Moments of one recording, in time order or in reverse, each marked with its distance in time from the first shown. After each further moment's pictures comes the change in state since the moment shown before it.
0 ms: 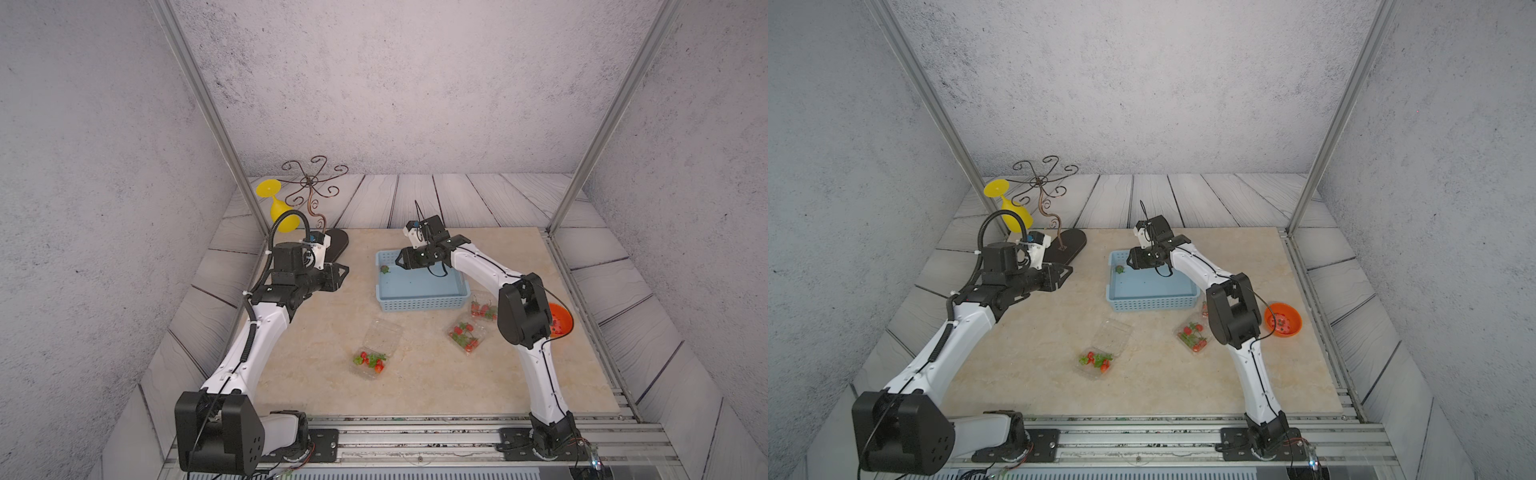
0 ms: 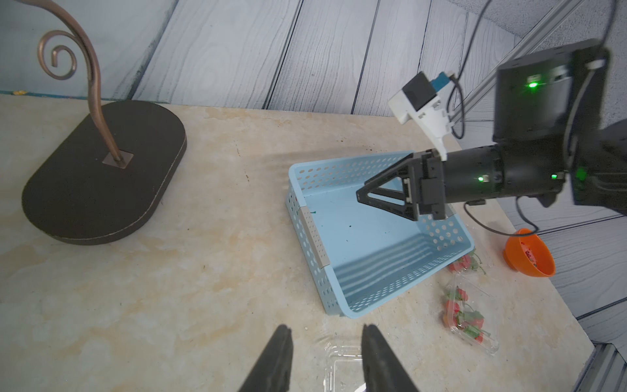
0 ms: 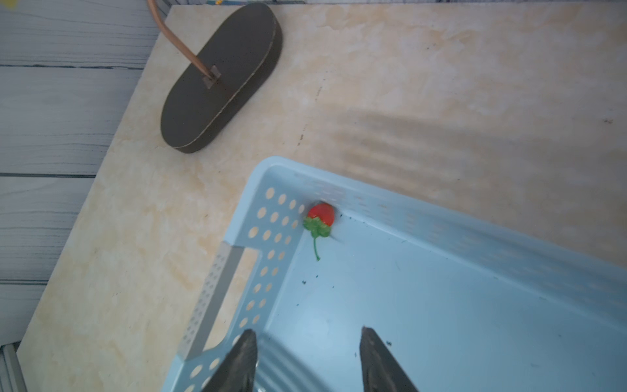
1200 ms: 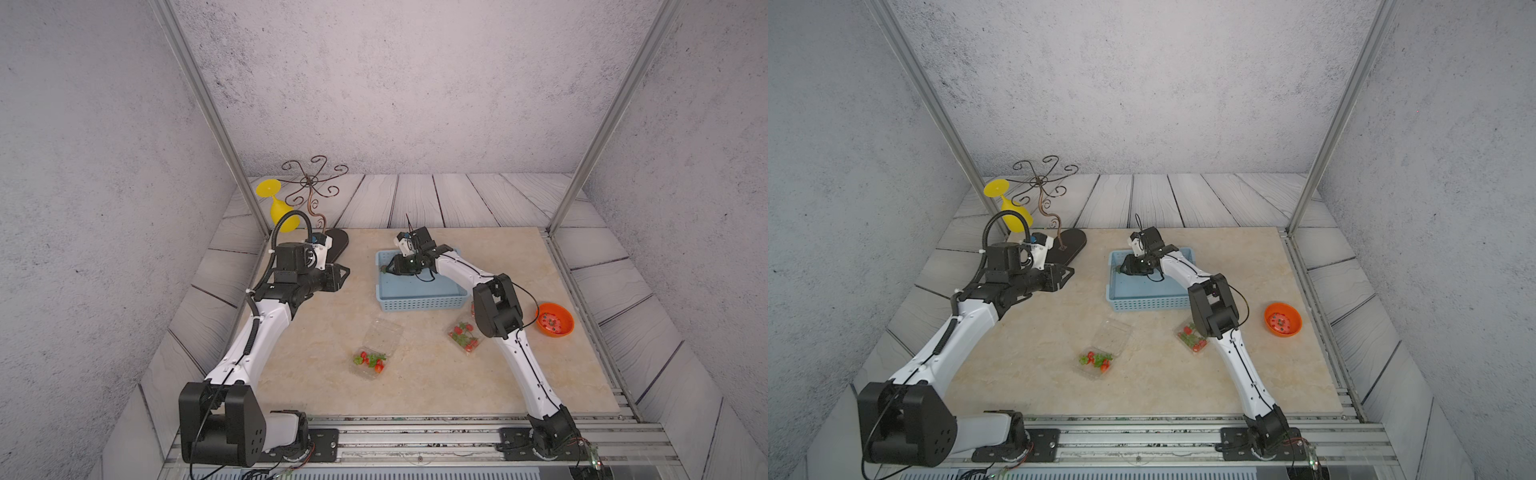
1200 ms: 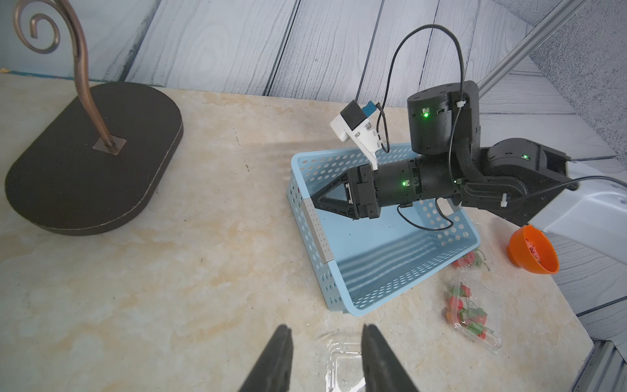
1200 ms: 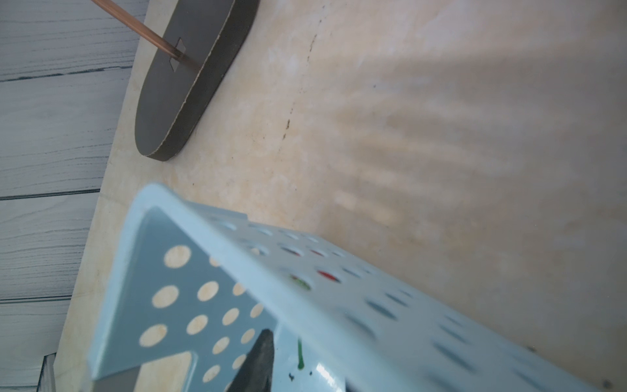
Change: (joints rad) left arm 0.000 0.035 0.000 -0.001 0.003 0.000; right arm 0.006 0.269 0.199 0.067 -0.144 0.097
